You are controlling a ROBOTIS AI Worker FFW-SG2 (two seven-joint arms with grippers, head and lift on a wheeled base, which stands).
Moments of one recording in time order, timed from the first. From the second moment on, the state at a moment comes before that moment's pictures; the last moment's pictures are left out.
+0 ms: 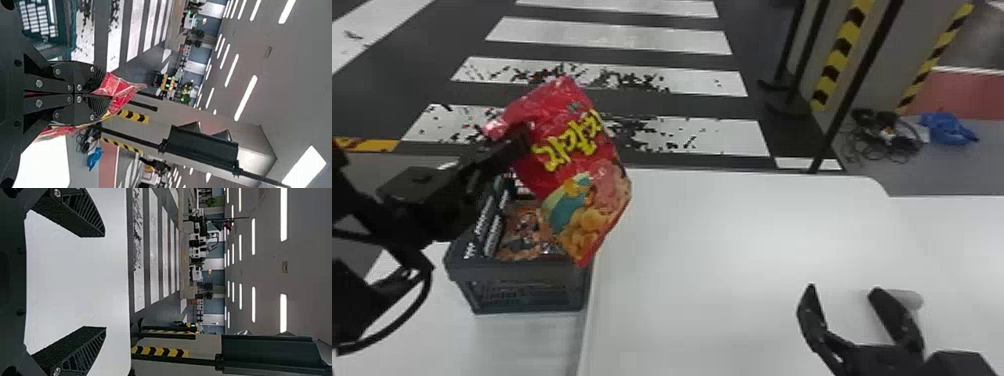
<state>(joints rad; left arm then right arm) 0.19 0.00 0.22 -2.32 0.32 0.73 -0.51 0.70 0.00 -0.14 -2.03 -0.09 -0.12 0.08</state>
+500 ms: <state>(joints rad) 0.16 0.00 0.06 -2.00 0.36 0.57 -0.56 0.71 0.00 -0.14 -2.03 -0.10 -0.12 0.08</state>
